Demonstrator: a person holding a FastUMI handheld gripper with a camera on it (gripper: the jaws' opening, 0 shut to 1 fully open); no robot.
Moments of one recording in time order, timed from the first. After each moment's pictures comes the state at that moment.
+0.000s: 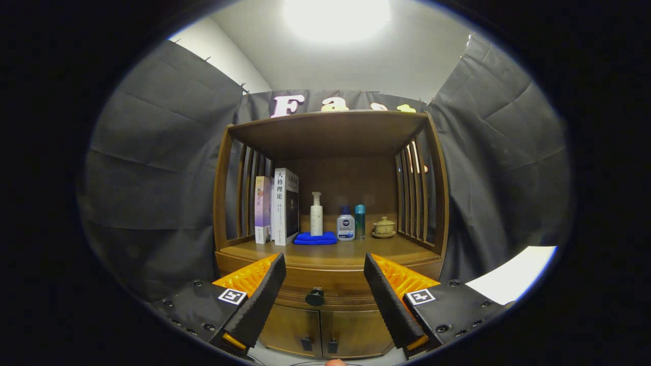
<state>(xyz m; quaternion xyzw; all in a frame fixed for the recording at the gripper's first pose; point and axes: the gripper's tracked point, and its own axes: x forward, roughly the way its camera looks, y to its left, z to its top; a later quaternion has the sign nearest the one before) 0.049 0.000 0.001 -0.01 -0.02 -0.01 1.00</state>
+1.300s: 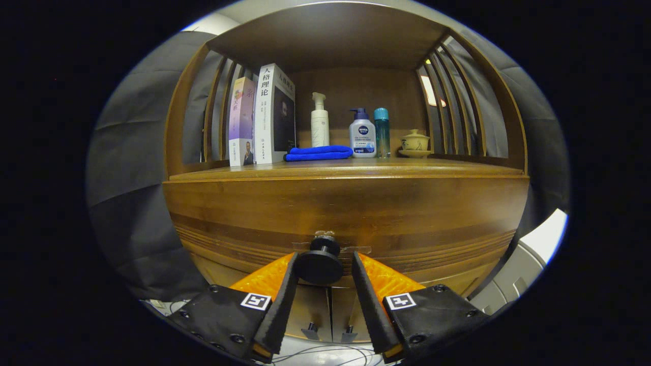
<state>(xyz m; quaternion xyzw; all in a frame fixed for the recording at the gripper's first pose) 0.191 0.010 -0.180 0.02 0.15 0.00 0.99</state>
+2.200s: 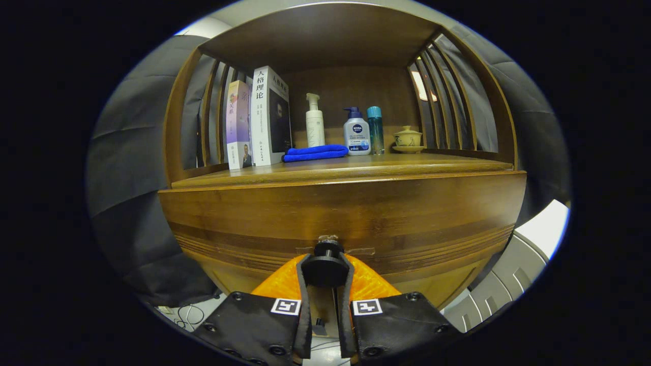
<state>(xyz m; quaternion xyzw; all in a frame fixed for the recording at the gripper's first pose) 0.166 0.016 -0.174 0.03 0.16 -0.01 0.99</state>
